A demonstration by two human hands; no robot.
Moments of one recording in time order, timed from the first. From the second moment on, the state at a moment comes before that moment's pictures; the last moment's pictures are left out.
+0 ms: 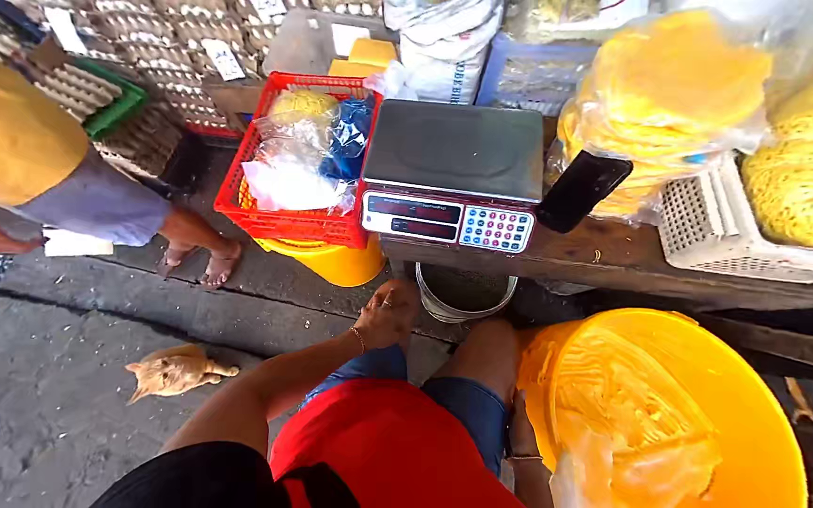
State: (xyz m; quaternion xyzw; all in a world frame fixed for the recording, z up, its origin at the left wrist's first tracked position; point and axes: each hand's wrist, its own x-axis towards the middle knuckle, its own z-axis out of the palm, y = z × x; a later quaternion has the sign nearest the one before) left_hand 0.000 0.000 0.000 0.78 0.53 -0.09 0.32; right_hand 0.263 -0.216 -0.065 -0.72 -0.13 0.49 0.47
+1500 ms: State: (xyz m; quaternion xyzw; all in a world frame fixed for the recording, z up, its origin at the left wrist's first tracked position) left_hand -0.115 0.285 0.220 0.58 0.79 0.22 0.01; right_hand 0.251 -0.148 -0.022 -0.88 -0.37 0.29 0.07
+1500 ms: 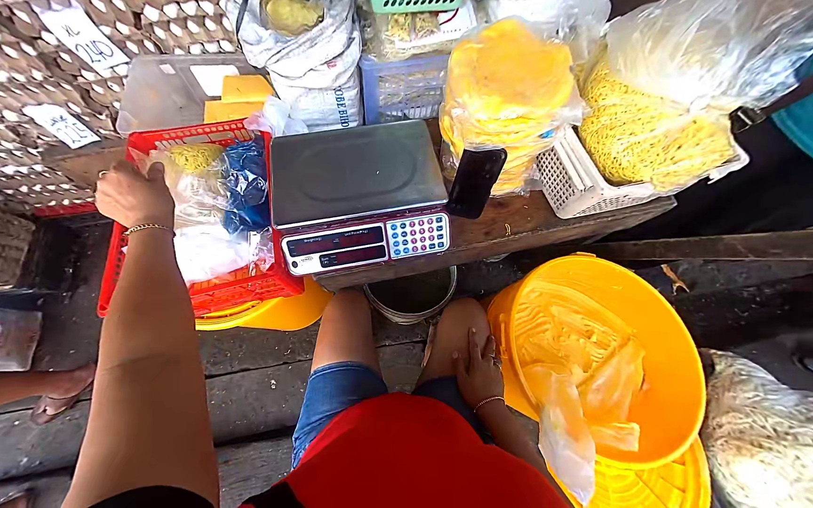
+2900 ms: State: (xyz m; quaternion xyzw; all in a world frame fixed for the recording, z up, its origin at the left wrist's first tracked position) left_hand 0.077 0.133 0.298 0.79 0.08 0.18 0.59; right_hand 0.306 -0.103 0.063 -0.73 -0.53 0.38 0.21
